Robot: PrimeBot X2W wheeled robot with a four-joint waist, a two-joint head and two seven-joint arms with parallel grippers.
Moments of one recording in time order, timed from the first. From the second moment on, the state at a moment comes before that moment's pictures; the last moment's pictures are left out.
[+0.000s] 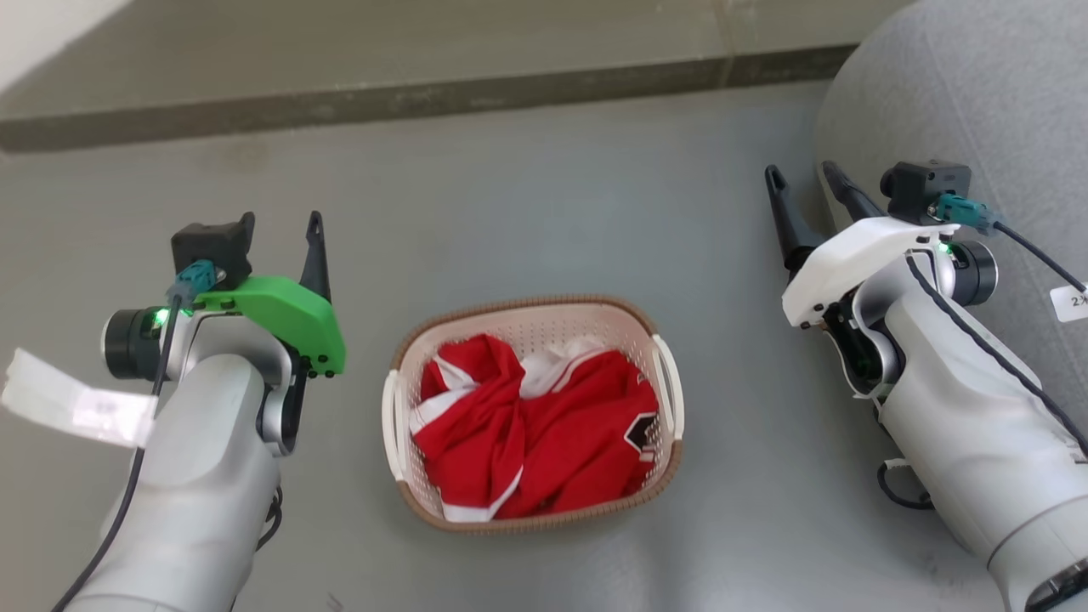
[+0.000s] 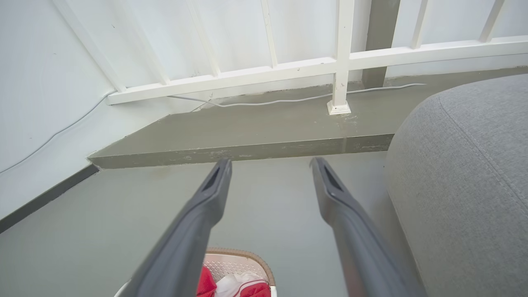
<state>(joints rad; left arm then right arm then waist) -0.71 0.11 -0.49 0.86 -0.54 0.06 -0.25 -0.70 -0.20 0.59 0.83 0.67 0.00 -0.25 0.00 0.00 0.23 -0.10</state>
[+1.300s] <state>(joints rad) -0.15 0.15 -0.37 0.40 -0.41 0.12 -0.25 -0.21 -0.25 0.43 0.38 0.47 -0.12 -0.25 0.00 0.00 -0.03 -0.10</state>
